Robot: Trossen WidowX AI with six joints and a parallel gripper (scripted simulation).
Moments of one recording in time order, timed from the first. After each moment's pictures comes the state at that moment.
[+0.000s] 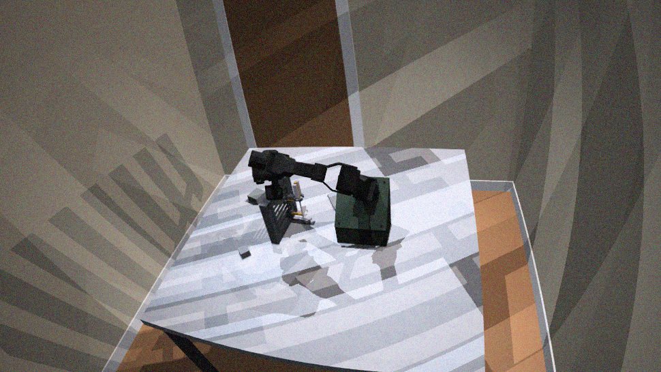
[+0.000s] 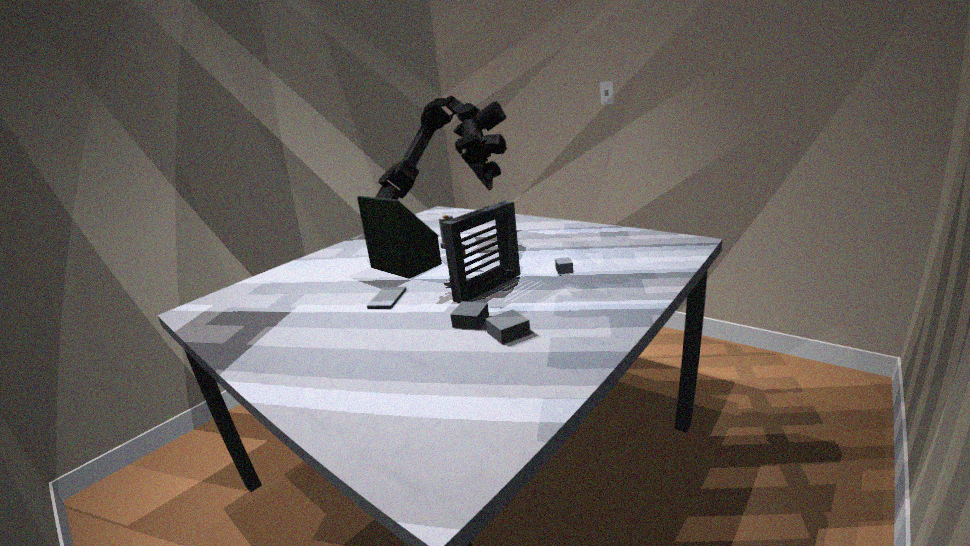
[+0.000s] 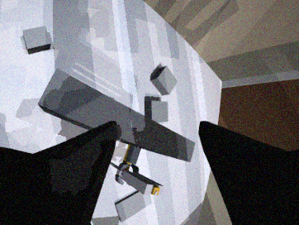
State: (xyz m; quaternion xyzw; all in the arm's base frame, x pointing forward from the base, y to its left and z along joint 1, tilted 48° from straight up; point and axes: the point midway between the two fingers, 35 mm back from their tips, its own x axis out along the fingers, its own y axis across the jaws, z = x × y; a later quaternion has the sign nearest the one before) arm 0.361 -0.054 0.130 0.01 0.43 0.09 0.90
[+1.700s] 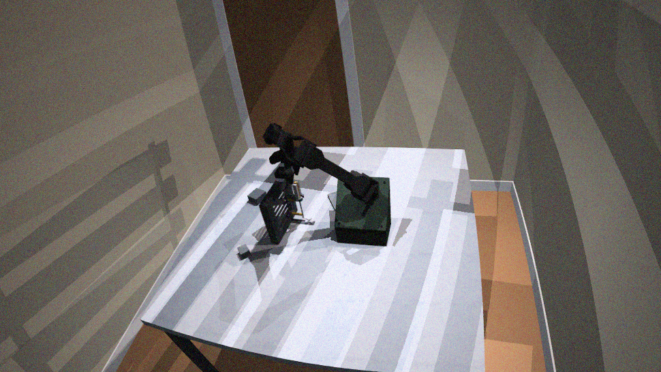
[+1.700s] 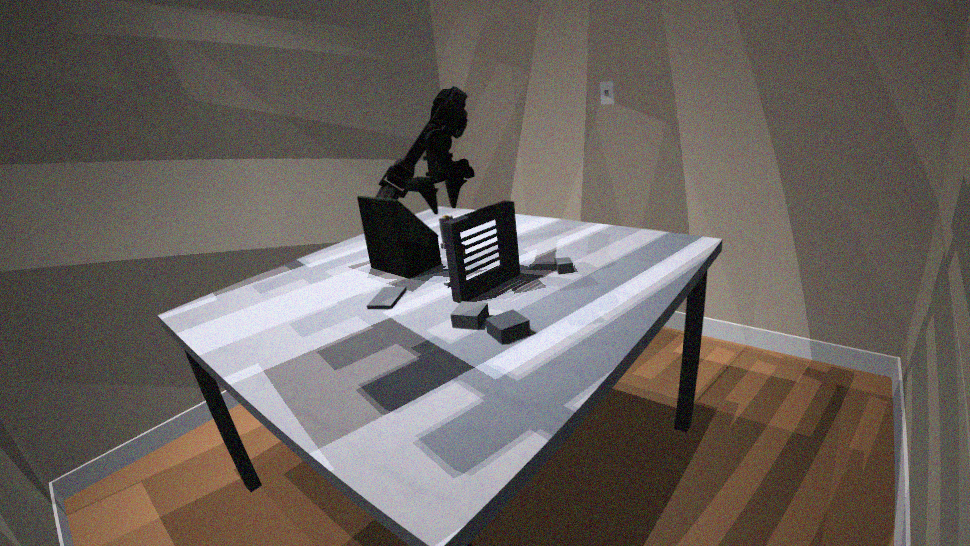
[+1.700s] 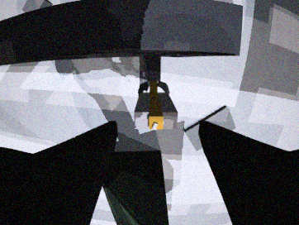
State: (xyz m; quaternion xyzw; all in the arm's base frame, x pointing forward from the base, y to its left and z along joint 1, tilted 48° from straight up) arm 0.310 -0.088 0.021 0.33 0.63 0.24 0.66
